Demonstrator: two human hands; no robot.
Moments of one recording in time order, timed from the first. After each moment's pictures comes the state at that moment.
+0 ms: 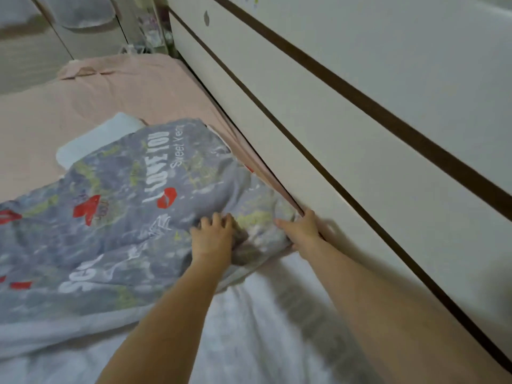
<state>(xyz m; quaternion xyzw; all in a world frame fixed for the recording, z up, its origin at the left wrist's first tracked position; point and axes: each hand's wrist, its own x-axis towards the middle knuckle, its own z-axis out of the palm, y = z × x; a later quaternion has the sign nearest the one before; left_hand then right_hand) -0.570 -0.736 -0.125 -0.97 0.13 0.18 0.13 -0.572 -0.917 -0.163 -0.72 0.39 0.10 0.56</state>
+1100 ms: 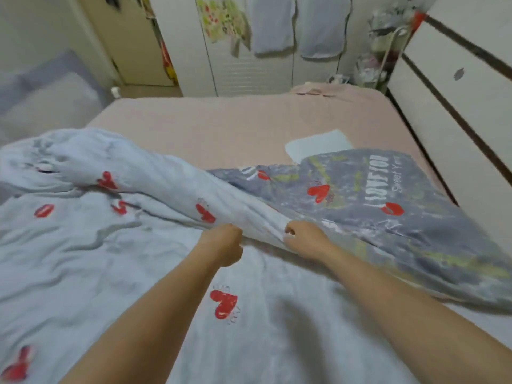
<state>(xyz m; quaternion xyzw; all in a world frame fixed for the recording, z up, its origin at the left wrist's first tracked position) -0.747 -0.315 0.003 -0.97 -0.11 0.22 0.00 -0.644 -0.493 -0.050 -0.92 -0.28 0.22 0.18</state>
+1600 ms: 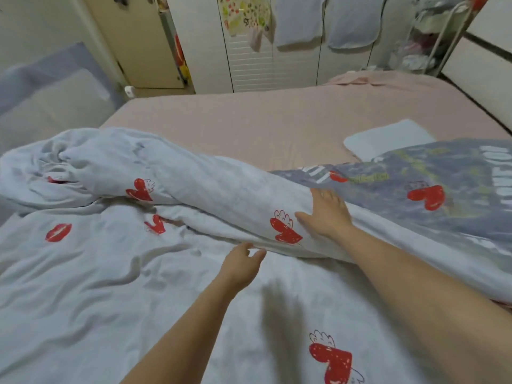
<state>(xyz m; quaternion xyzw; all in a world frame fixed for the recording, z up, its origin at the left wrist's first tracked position) -0.755 -0.072 -0.130 -0.84 -0.29 0.10 -0.46 -0.584 -0.222 -0.149 -0.97 -0.18 0.10 0.12</state>
